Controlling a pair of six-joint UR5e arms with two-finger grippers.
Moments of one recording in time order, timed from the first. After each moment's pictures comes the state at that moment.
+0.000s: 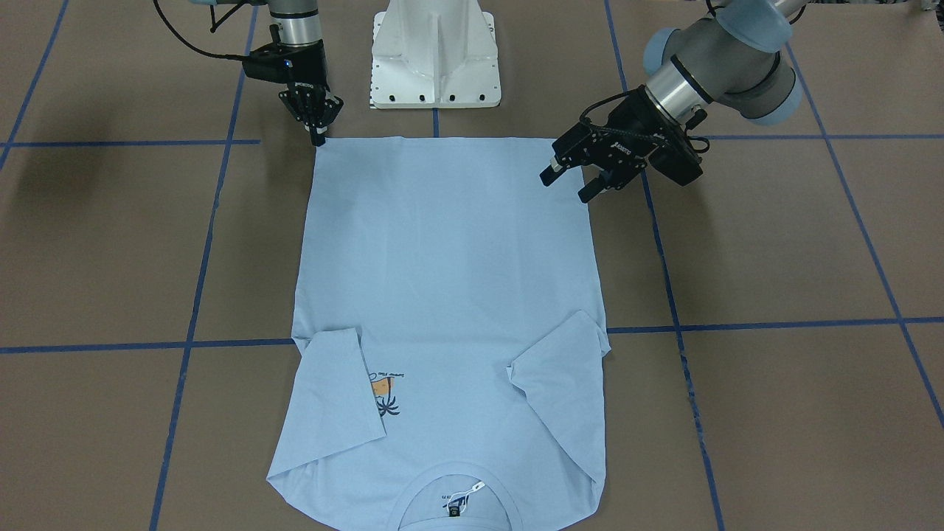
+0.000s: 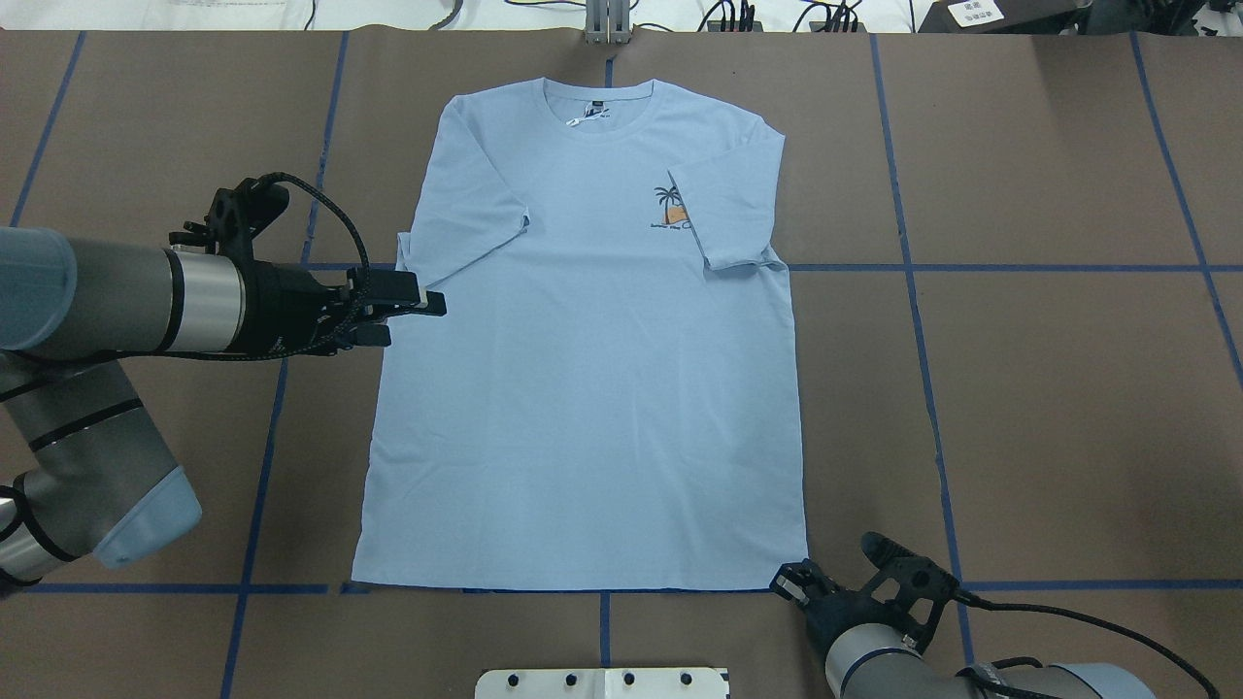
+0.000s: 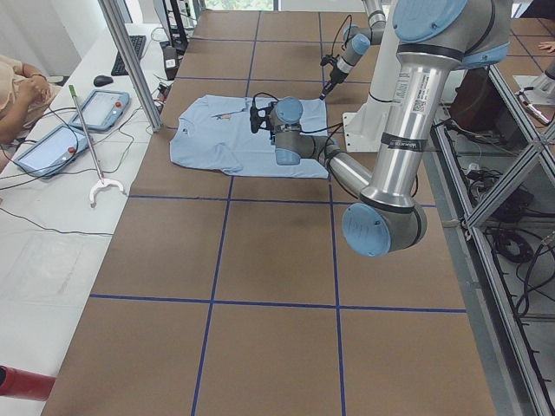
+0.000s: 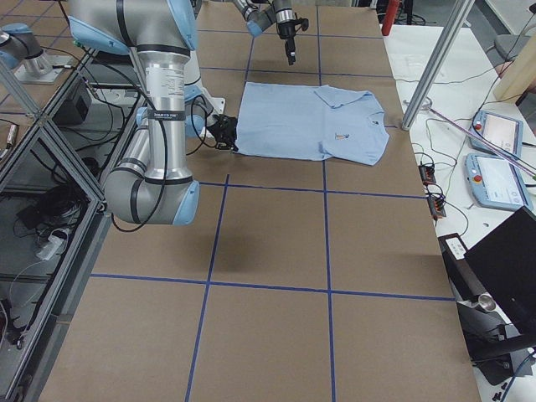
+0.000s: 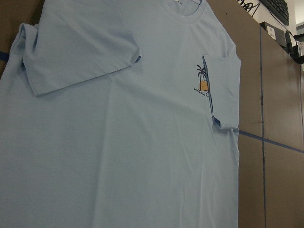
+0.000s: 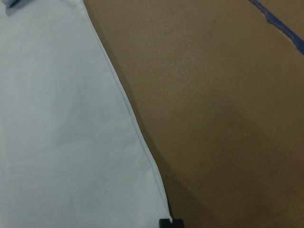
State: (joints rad) left arm -0.67 -1.81 -1.82 -2.57 -1.98 -1.60; right arm -0.07 -1.49 2.12 -1.43 1.05 2.16
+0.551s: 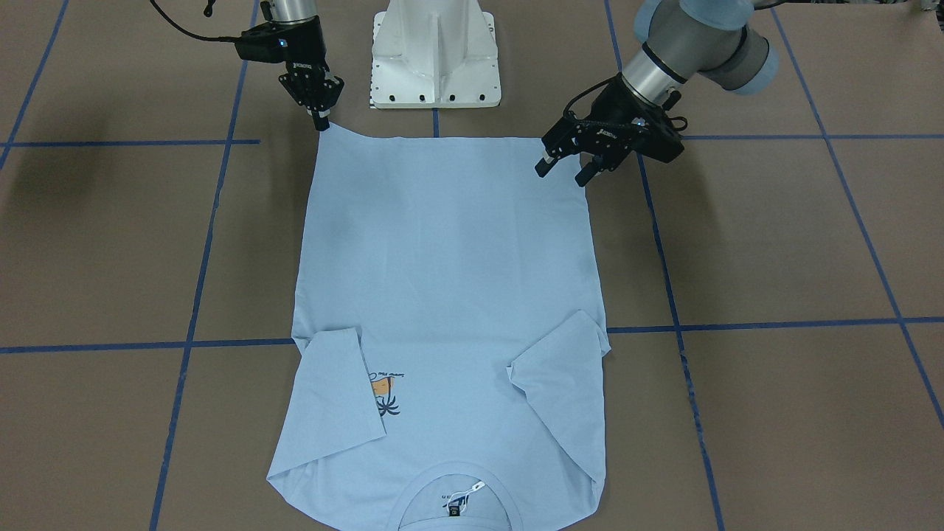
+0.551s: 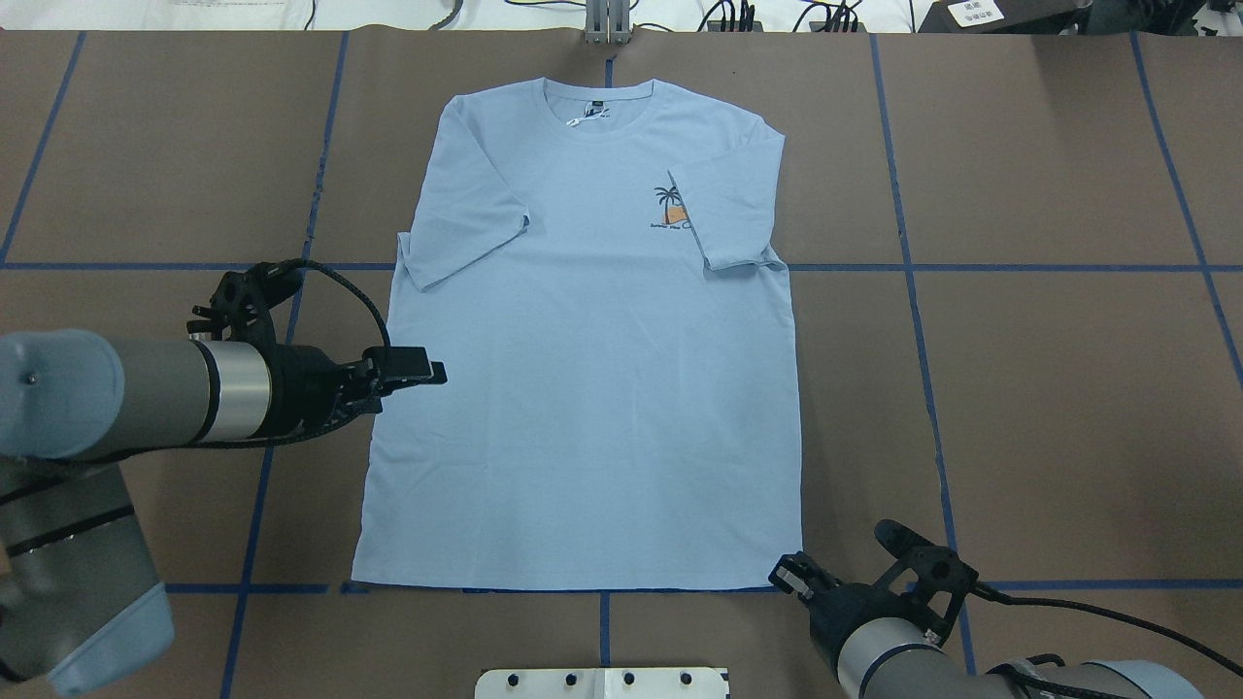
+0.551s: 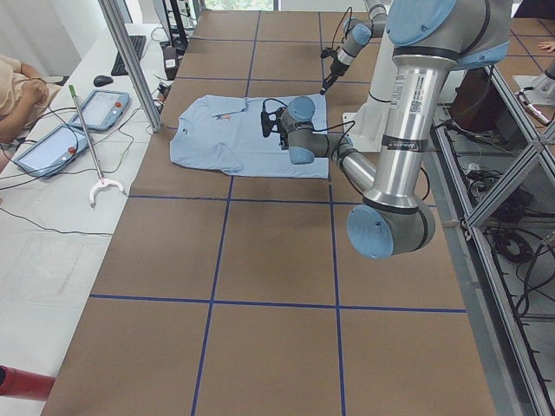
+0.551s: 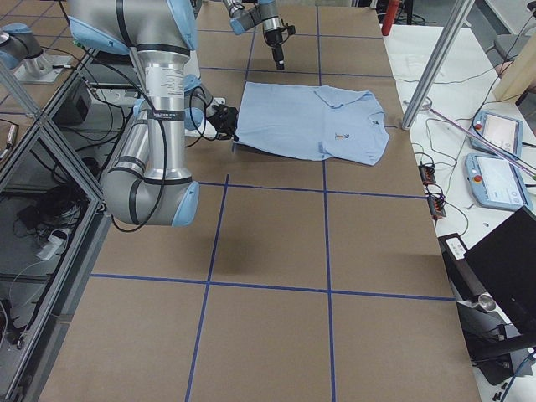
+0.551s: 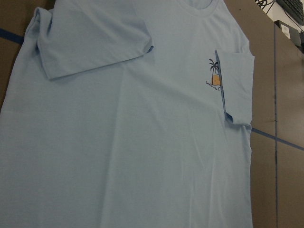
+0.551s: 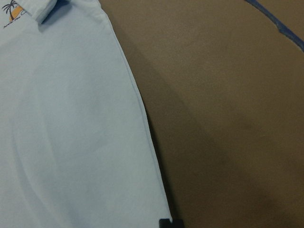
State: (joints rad) left arm -0.47 -1.70 -1.99 -2.30 -1.73 -1.62; right arm -0.07 -1.51 2.20 -1.43 1.05 2.16
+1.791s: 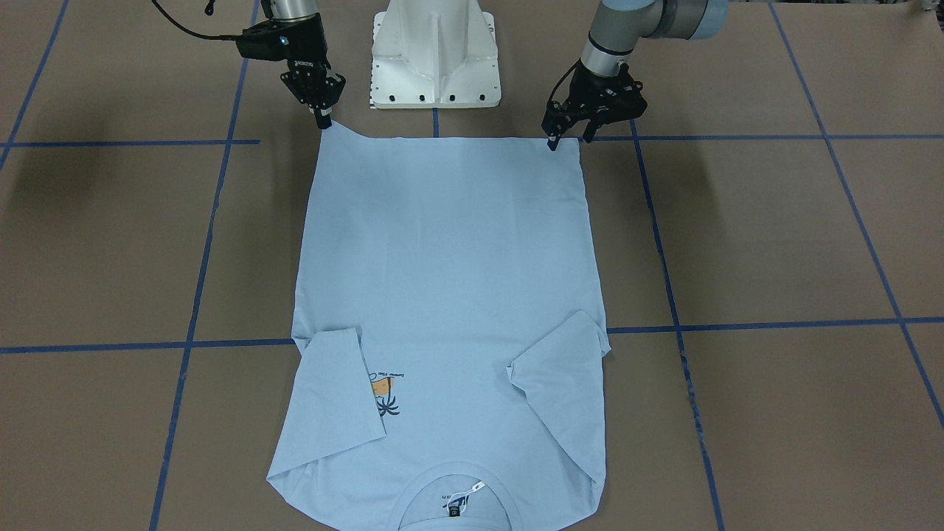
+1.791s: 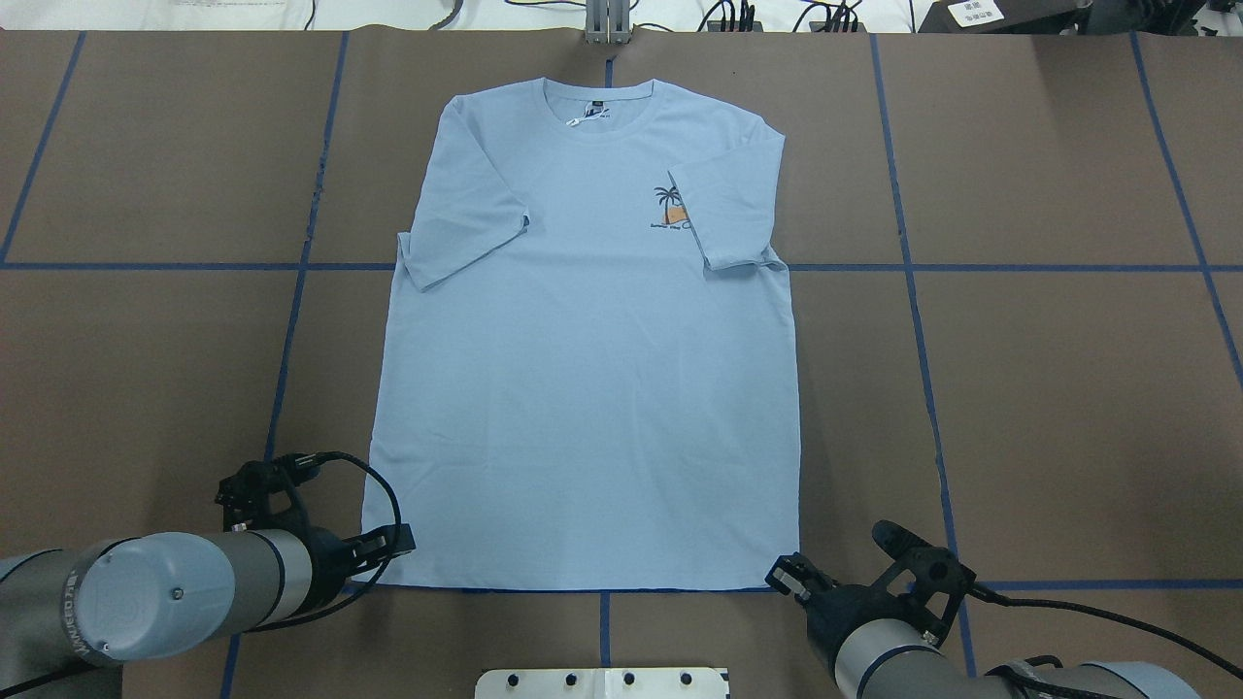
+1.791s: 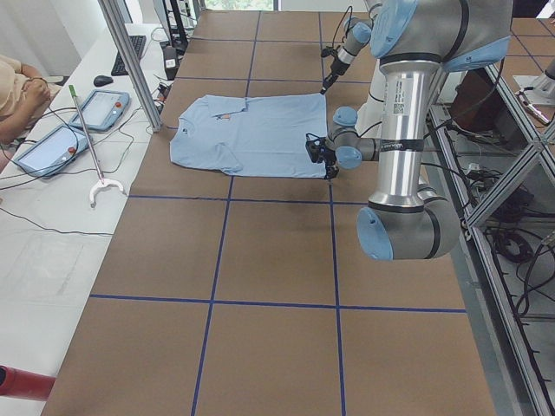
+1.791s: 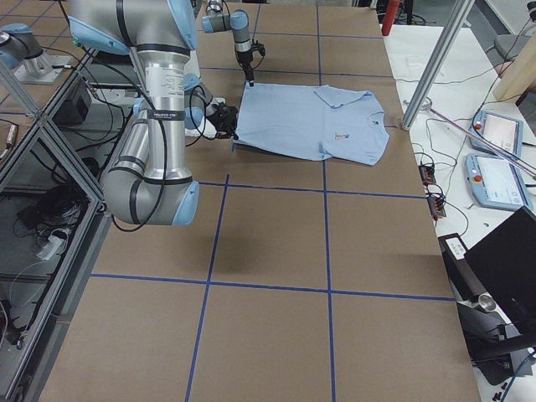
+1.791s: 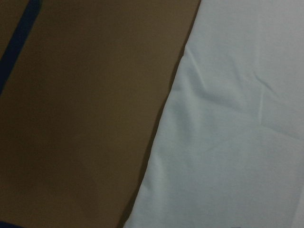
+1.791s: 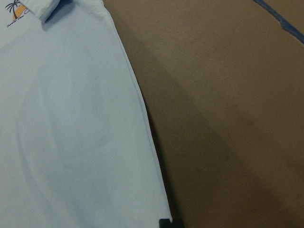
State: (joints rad) left arm -0.18 -1.62 -2.03 -1.98 -1.56 -1.80; right arm -0.07 -1.50 2.19 -1.43 1.05 2.16
